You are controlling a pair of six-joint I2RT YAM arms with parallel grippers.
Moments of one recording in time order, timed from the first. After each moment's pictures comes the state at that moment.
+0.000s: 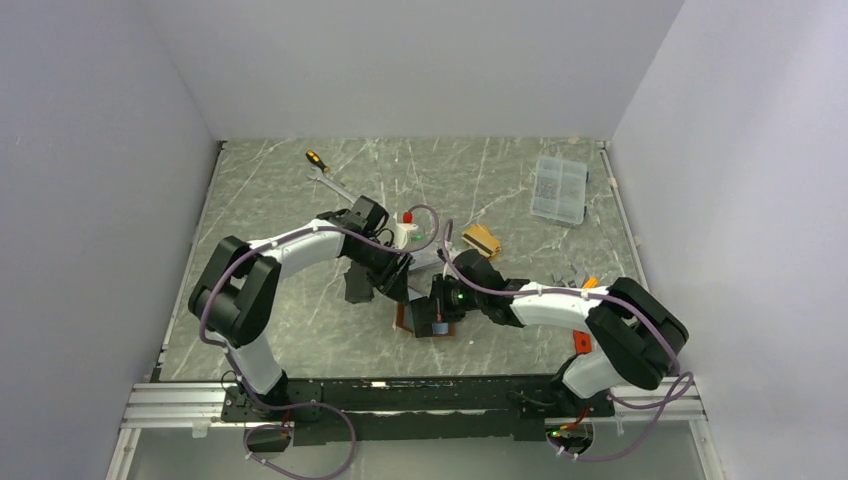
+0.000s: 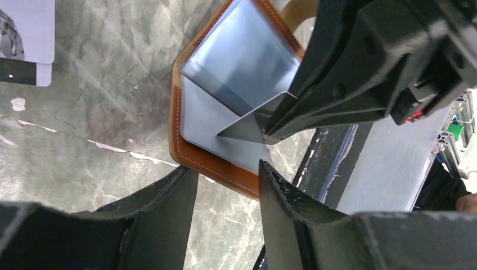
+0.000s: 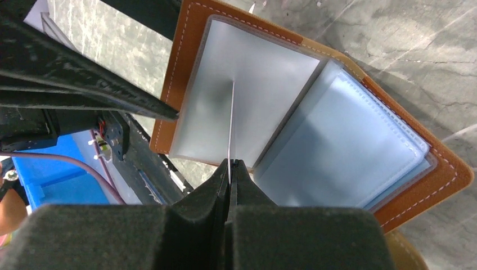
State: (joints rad) left arm -0.55 1.71 1.09 -0.57 0.78 0.16; right arm 0.81 1.44 0.57 0.15 -0.36 0.75
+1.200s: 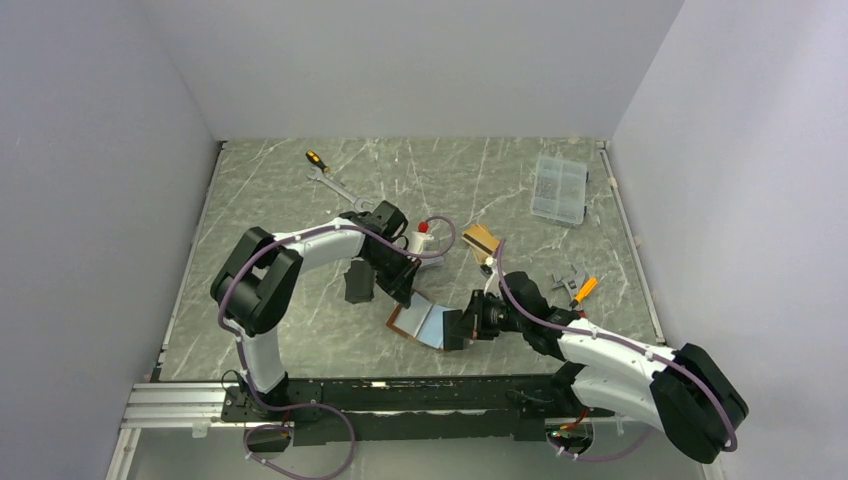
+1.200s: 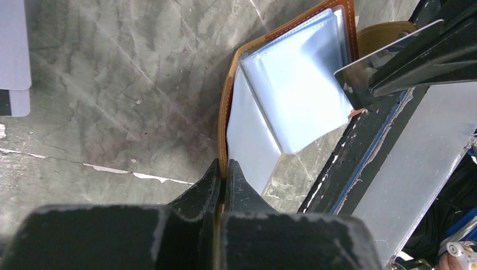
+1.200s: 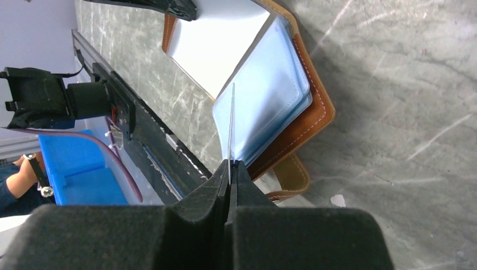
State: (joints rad) left arm -0.63 1.84 1.18 -0.63 0.65 0.16; right arm 0.69 1.01 0.27 0.10 -0.41 0.81
